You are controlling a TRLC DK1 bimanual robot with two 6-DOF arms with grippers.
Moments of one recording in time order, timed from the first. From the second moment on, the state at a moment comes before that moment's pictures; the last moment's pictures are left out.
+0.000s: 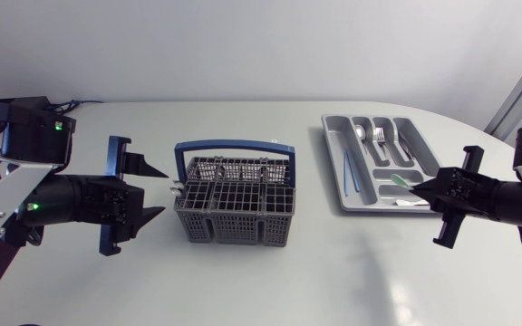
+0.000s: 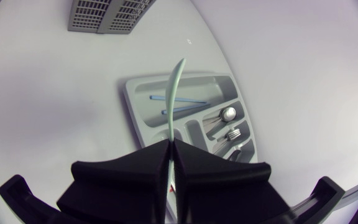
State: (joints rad) left arm -0.25 1.14 0.65 -0.27 0.26 1.52; right arm -0.25 1.26 0.59 -0.13 -0.43 -1.35
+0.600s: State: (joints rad) left arm -0.24 1.16 0.71 -0.32 0.26 1.55; right arm -0.33 1.68 0.67 0.26 -0.25 -1.58
